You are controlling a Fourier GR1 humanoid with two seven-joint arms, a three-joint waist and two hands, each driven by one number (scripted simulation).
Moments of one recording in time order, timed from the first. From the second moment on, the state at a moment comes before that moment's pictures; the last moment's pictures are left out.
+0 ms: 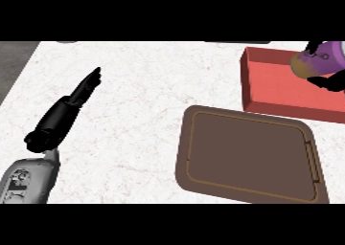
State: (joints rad) left arm -0.26 0.21 0.03 -1.53 -0.17 -0.26 -0.07; right arm -0.76 -0.66 -0.04 -1.03 0.62 0.31 -0.45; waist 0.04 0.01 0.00
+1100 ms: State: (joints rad) left arm -0.29 0.20 0.02 -1.52 -0.17 -0.26 -0.07; right arm -1.02 -0.70 0.03 -0.35 0.73 0.36 -0.87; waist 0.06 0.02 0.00
